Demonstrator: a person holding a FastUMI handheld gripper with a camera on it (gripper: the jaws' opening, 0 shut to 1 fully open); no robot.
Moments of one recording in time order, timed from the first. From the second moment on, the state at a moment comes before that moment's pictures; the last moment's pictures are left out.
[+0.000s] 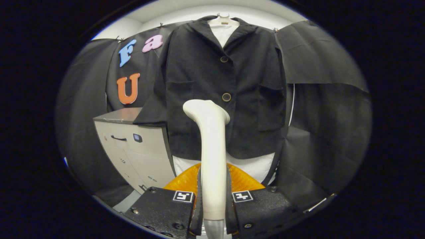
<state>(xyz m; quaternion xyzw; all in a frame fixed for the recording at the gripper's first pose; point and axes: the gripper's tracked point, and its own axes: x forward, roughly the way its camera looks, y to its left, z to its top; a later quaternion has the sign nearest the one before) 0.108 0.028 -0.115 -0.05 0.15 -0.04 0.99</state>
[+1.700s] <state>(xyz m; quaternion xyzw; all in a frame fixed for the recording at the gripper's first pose) 0.094 -0.064 0.125 -0.02 0.01 0.00 1.00</state>
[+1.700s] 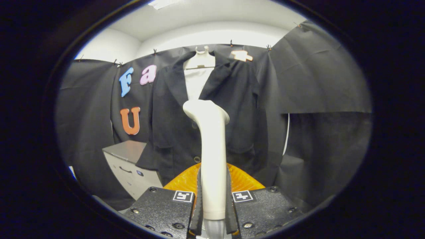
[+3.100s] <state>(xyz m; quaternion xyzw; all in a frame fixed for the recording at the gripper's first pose) 0.162 -0.106 0.182 -0.03 -0.07 -0.03 1.00</state>
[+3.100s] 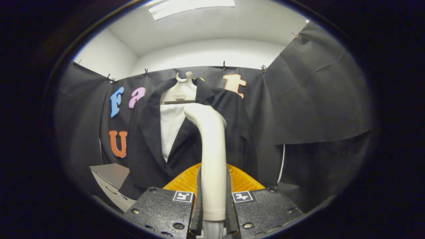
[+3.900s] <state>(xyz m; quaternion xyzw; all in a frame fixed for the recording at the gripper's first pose) 0.124 -0.103 0.088 -0.03 0.00 -0.08 1.00</state>
